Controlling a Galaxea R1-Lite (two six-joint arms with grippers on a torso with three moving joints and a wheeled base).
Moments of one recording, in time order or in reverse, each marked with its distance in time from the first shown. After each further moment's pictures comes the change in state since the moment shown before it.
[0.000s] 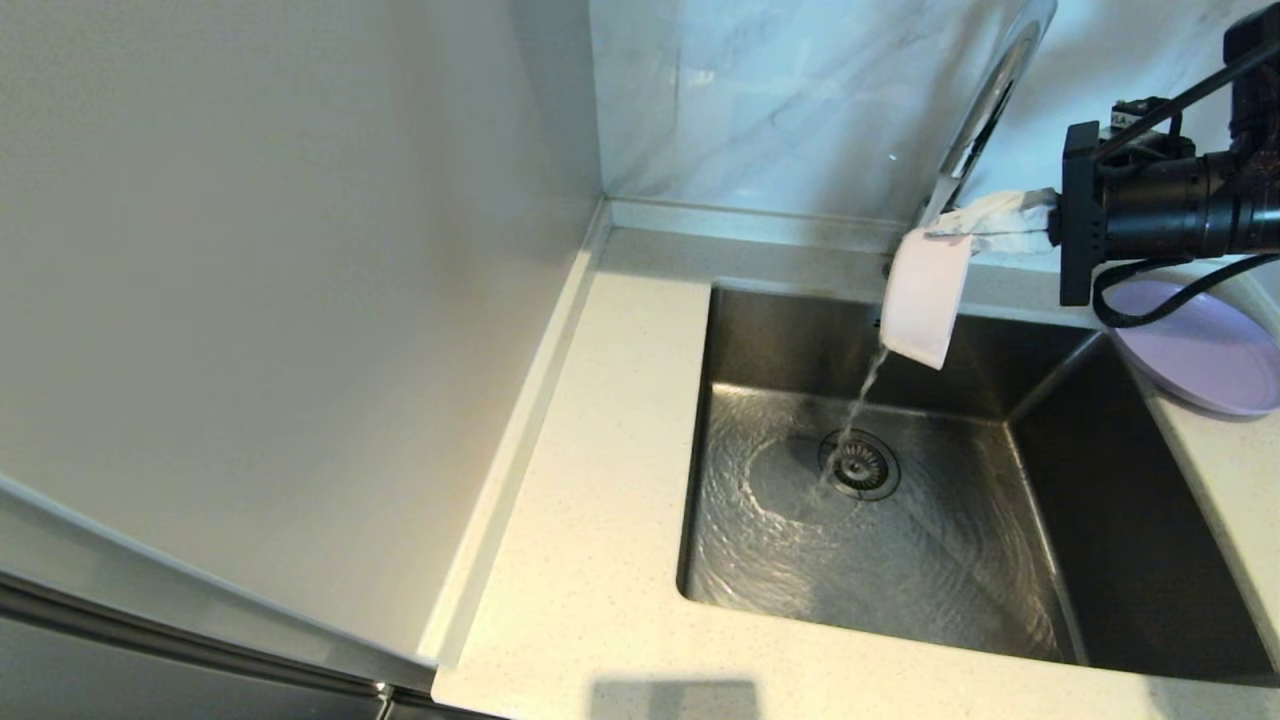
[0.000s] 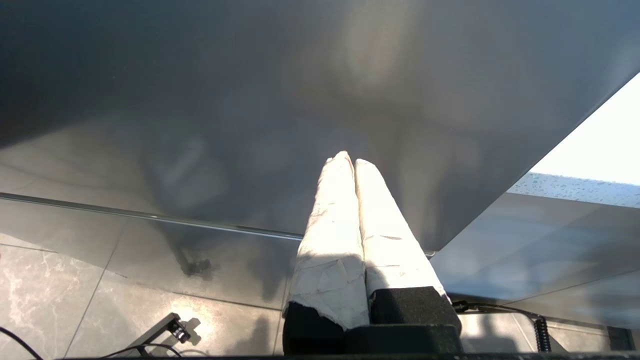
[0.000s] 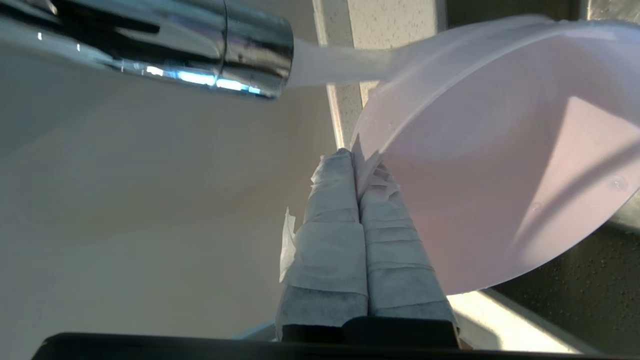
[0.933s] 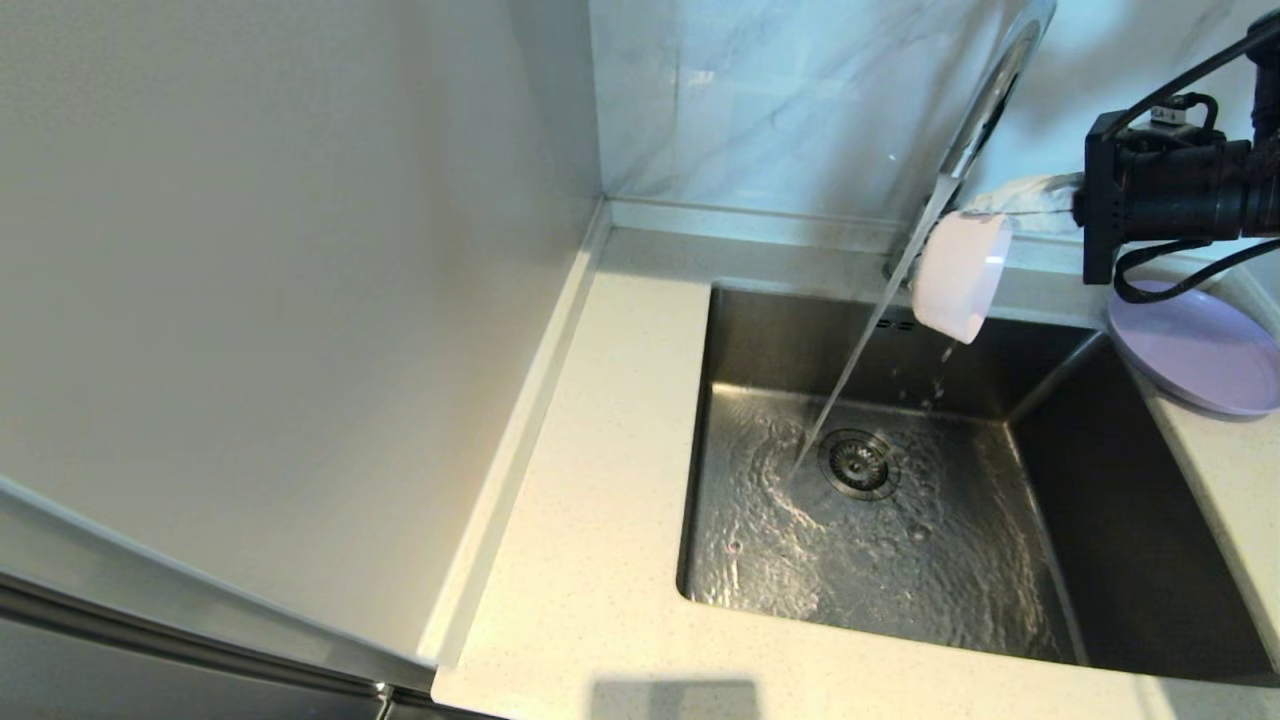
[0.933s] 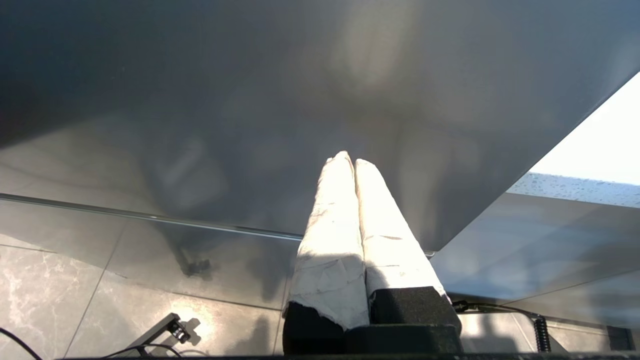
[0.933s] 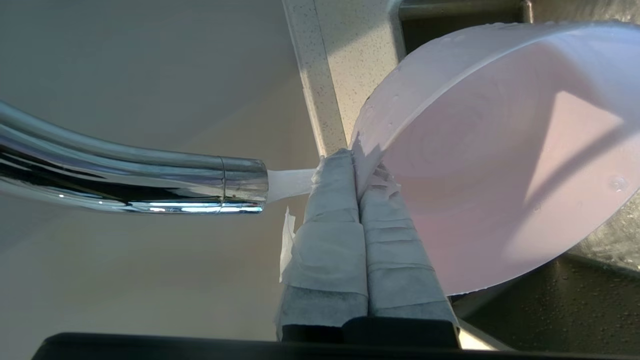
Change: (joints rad) left arm 0.000 0.000 0.000 0.000 0.000 0.000; right arm -0.095 0.064 -0.098 0.000 -0.034 0.056
